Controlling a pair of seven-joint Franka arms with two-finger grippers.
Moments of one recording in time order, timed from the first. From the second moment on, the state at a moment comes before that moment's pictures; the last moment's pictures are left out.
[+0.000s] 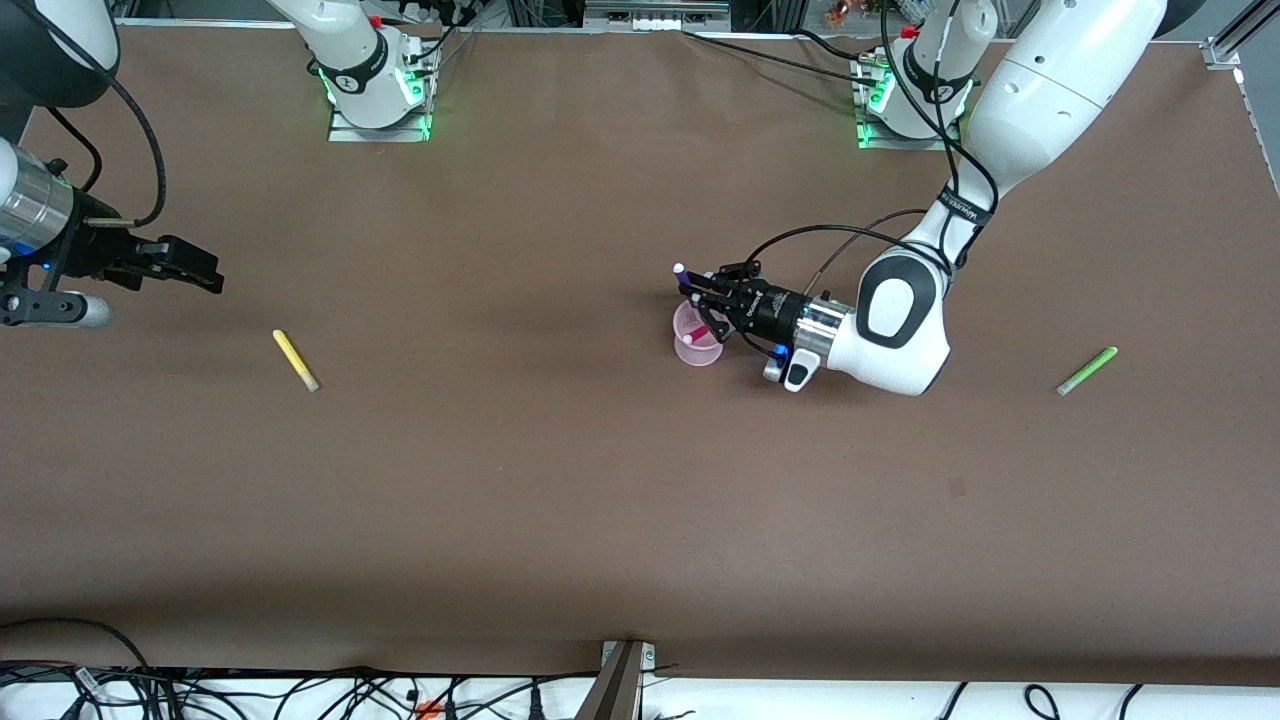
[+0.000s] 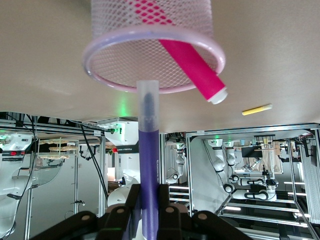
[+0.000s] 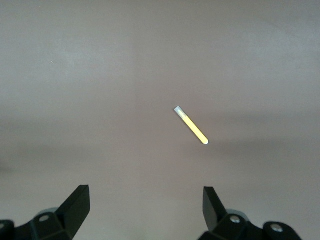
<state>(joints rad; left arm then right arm) 0.00 0.67 -0.41 -1.78 -1.14 1.84 -0.74 -0.05 0.12 0.08 -1.58 0.01 1.63 0.07</state>
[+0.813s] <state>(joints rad) 0.01 0.73 -0.39 -1.71 -1.04 1.84 -0.73 -0.05 0.12 0.06 -1.58 0.01 1.59 0.07</state>
